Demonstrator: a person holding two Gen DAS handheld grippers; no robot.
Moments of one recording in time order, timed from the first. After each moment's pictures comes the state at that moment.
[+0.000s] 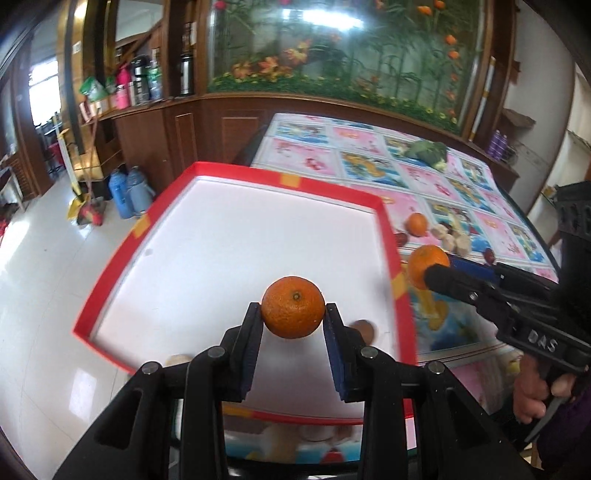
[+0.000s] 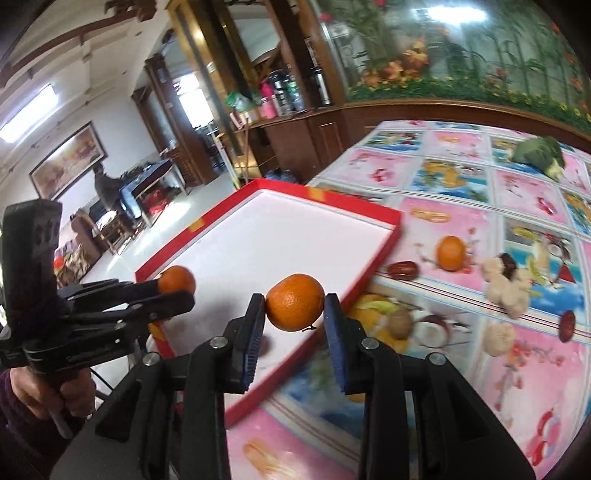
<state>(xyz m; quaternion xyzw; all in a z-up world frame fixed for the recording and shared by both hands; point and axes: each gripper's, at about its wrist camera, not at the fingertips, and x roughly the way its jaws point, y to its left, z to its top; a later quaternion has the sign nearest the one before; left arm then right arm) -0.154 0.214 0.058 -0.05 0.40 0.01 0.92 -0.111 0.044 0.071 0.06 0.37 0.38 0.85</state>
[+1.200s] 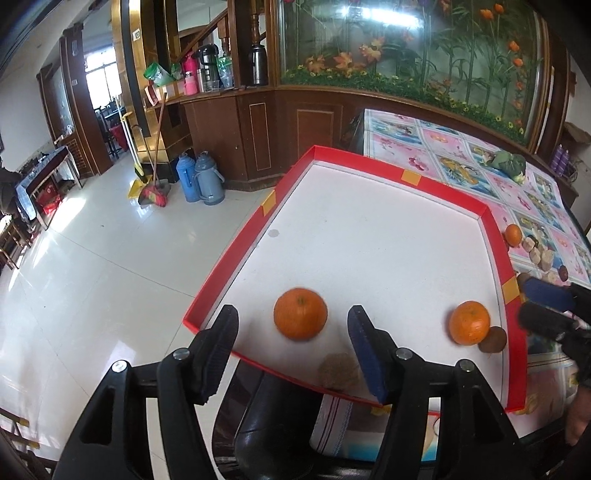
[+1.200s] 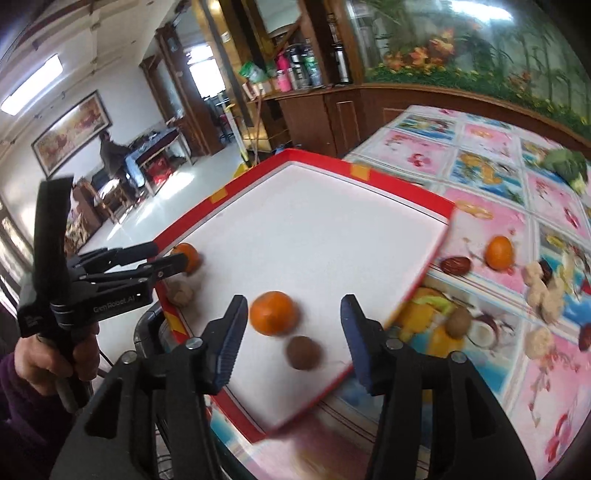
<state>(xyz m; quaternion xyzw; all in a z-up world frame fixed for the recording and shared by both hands) -0.160 0.282 0.041 -0.04 0.41 0.13 0.90 -0.116 0.075 0.070 0.02 0.40 0.39 0.83</state>
